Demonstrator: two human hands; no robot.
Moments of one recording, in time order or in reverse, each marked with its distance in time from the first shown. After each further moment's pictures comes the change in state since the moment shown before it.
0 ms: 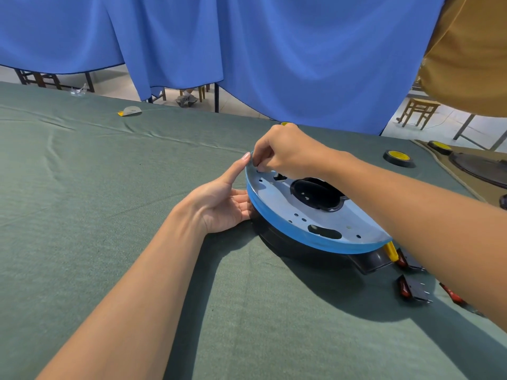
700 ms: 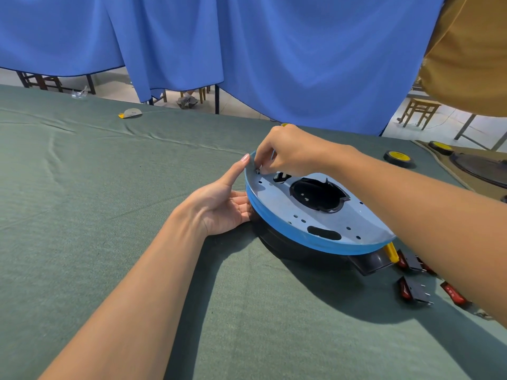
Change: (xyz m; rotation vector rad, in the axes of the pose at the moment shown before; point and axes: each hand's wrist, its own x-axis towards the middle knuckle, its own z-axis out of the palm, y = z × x) left_hand -0.002 0.000 0.004 -0.004 0.019 0.002; right_hand 0.003 0.005 -0.007 -0.080 -0.113 0.008
